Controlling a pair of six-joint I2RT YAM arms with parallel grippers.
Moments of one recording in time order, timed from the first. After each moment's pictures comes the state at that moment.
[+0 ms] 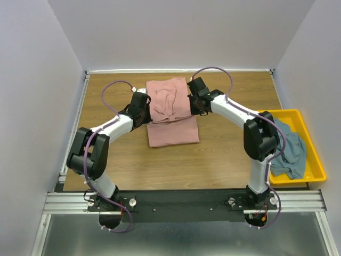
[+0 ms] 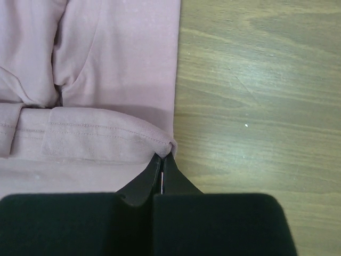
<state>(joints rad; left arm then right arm) -0.36 1.65 1.00 -0.13 -0.09 -0.41 0.55 1.97 1.57 -0.57 0.18 0.31</state>
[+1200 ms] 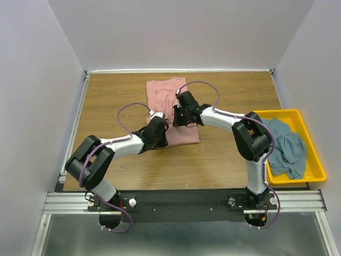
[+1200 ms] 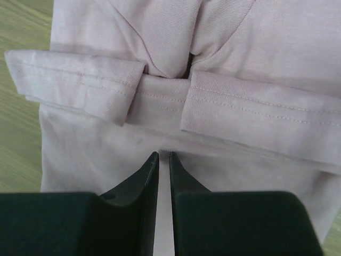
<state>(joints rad) -0.67 1.57 0.74 -0.02 -0.08 -0.62 0.67 2.02 1.41 -0.24 -0.07 0.46</state>
